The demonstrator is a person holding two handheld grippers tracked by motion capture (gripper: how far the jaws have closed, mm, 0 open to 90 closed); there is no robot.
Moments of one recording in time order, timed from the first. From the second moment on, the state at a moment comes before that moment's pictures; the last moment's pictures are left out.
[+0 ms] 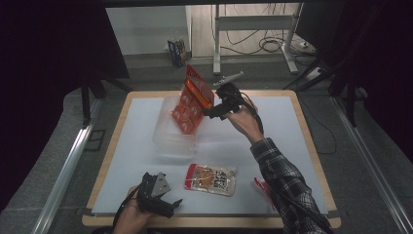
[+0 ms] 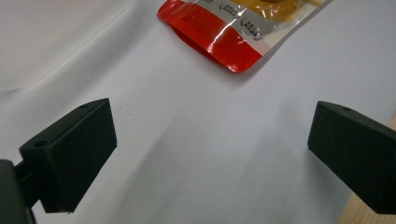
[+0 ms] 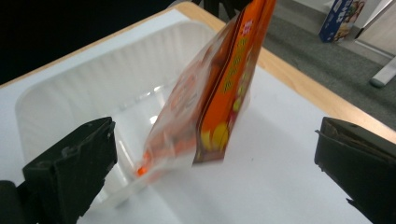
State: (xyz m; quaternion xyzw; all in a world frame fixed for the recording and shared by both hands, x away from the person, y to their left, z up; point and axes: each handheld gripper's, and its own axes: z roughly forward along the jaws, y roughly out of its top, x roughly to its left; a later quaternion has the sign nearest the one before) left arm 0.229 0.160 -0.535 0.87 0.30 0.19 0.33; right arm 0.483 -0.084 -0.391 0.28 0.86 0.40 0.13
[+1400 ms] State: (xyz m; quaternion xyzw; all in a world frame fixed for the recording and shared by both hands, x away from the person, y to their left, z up) left arm 0.230 0.170 -0.529 0.85 0.31 0.17 0.39; right arm 0.391 -0.147 -0.443 0.26 0.86 0.42 0.09
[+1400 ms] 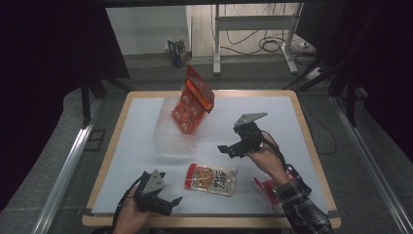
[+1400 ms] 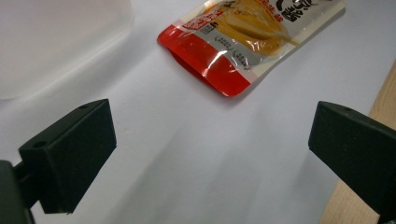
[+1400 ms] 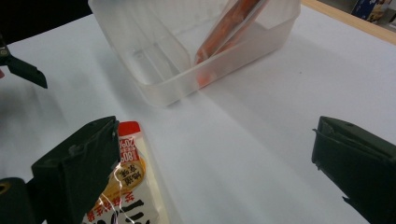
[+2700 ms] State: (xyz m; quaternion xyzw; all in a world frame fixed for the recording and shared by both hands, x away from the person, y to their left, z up) left arm 0.225 0.156 -0.528 0.86 0.31 0.18 0.36; right arm 0.324 -0.249 -0.475 0.35 0.85 0.37 0.12
